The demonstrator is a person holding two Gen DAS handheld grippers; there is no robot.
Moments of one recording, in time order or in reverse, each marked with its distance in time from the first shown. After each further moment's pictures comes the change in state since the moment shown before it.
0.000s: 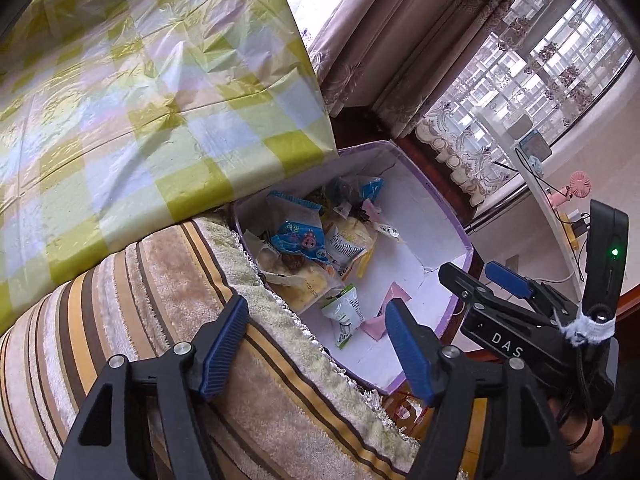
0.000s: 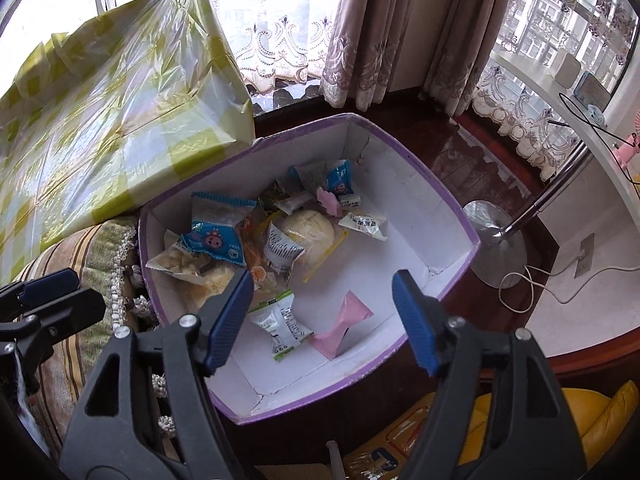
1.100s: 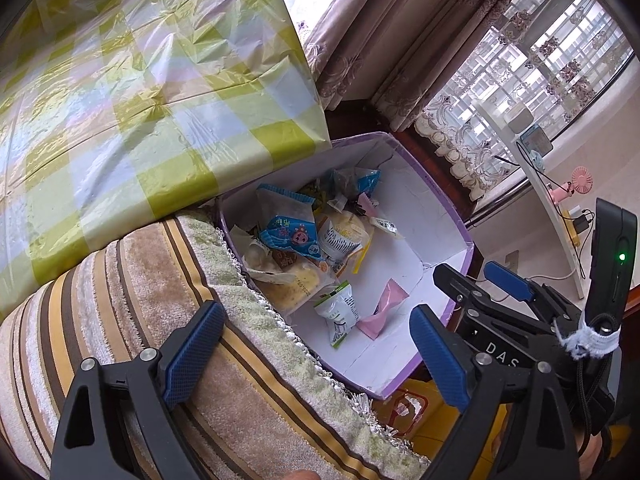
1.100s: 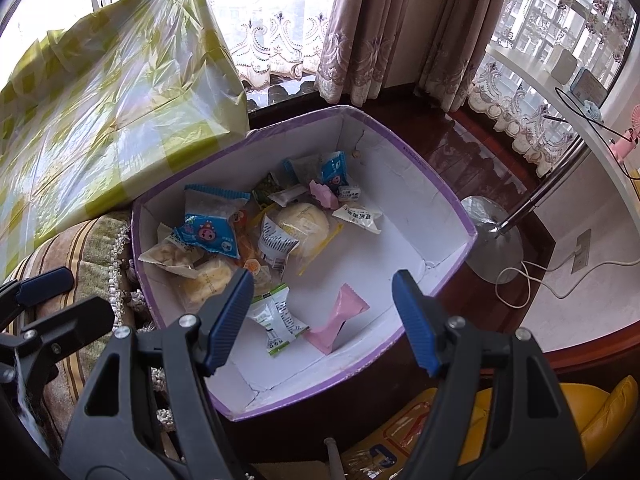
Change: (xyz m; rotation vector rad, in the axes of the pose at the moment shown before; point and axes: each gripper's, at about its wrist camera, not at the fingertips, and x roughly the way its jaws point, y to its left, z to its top) left arm 0.017 -0.008 0.004 -0.003 0.030 -0.006; right arm 0.003 -0.002 -0.002 -0.002 0.008 -0.014
